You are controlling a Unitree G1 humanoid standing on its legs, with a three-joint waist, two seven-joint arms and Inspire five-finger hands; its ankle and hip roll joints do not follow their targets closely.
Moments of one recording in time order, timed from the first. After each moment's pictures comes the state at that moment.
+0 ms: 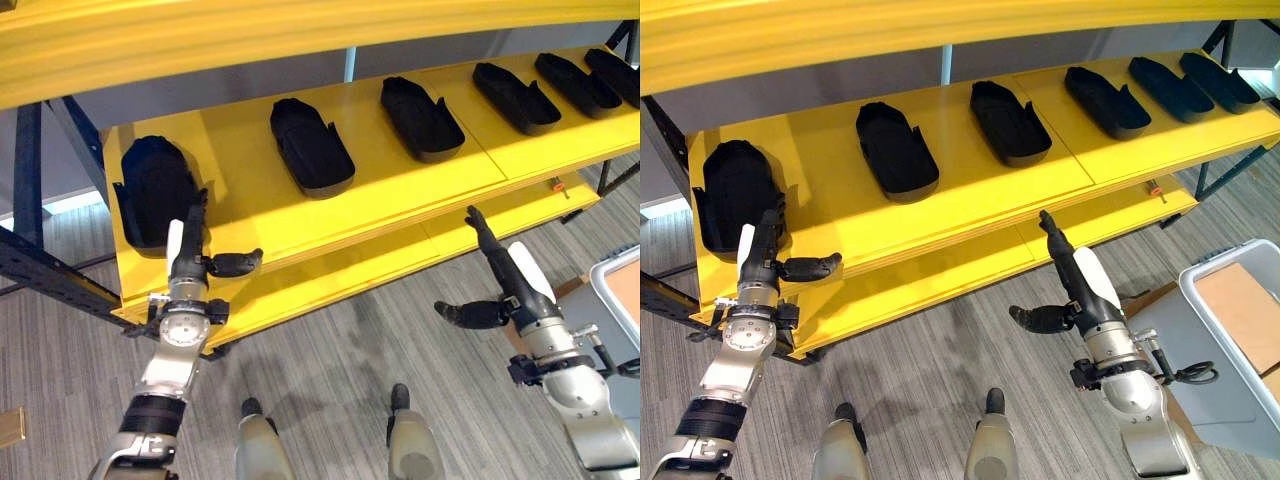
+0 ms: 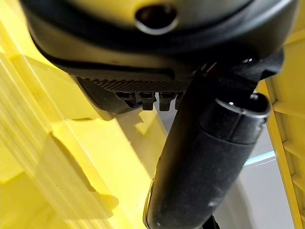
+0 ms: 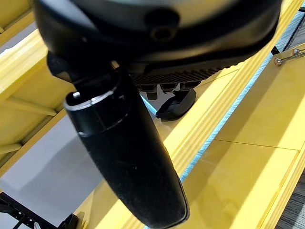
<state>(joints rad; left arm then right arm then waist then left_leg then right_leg) -0.30 0.49 0.00 0.26 -0.03 -0.01 0.24 0.12 -0.57 -0.05 -0.28 -0.15 -0.08 0.01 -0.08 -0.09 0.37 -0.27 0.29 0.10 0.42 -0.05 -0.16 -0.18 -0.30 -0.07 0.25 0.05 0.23</state>
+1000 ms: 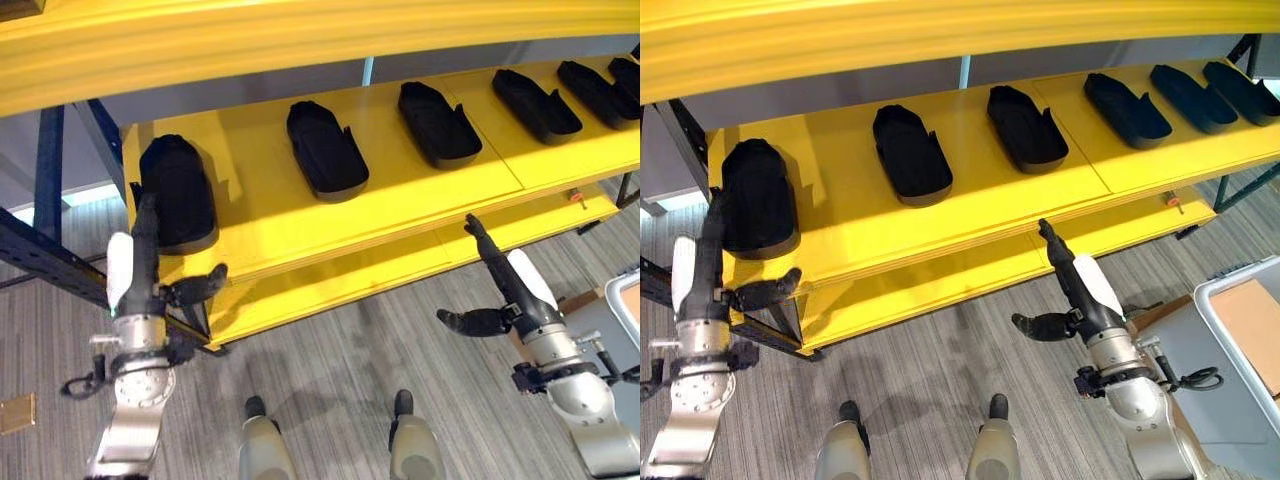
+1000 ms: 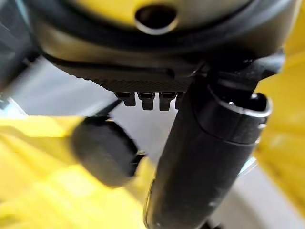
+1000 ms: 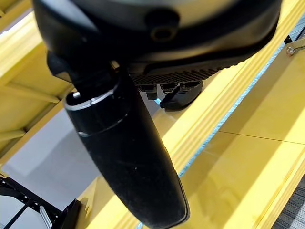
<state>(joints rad) 0.15 0.49 0.18 -0.16 0.29 -0.05 0.29 0.16 -0.60 -0.05 -0.28 -0.15 -0.11 0.02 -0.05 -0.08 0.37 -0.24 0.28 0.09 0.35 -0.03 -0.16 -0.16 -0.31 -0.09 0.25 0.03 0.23</state>
